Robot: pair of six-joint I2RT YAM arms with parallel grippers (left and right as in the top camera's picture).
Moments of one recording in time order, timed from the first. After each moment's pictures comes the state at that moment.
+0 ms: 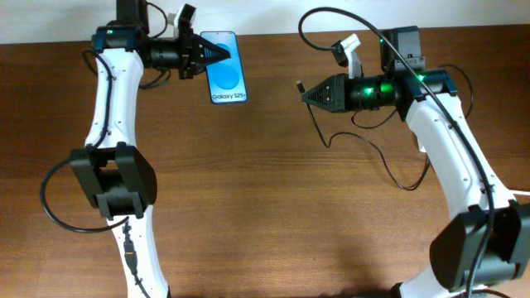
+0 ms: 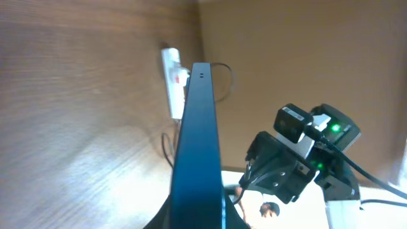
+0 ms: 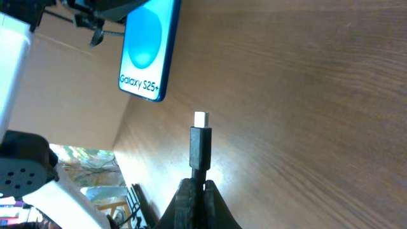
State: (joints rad) left arm 0.01 2.37 2.37 -1.14 1.29 -0.25; right arm 0.10 1.75 1.57 -0.78 -0.97 0.14
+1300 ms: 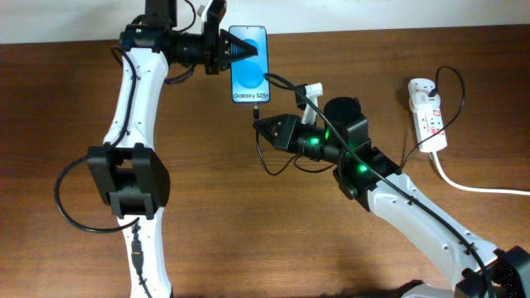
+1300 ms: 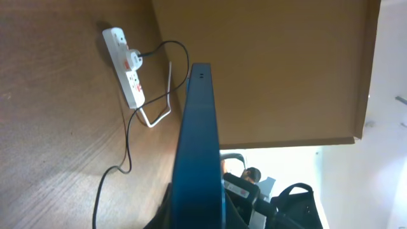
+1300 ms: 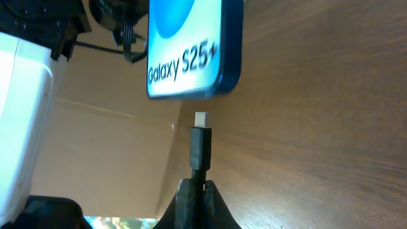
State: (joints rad) left arm -0.09 2.37 2.37 -0.98 1.43 -0.34; right arm 0.47 1.46 0.94 0.19 -0.59 0.97
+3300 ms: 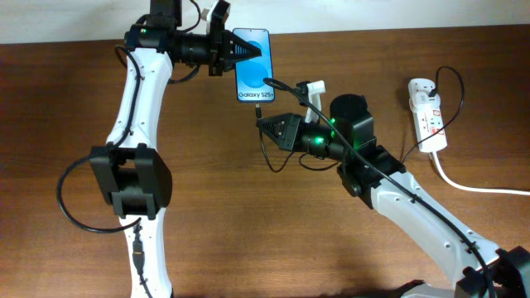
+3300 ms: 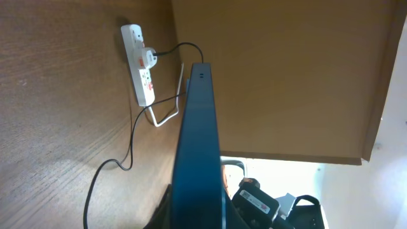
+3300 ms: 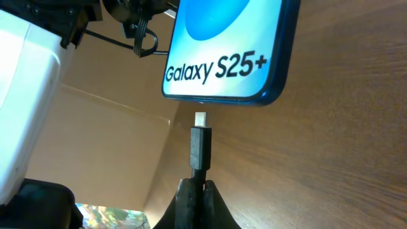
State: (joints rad) left arm -0.10 2.37 2.37 -0.98 1.35 -0.44; right arm 0.43 1.46 0.94 0.20 -0.64 0.86
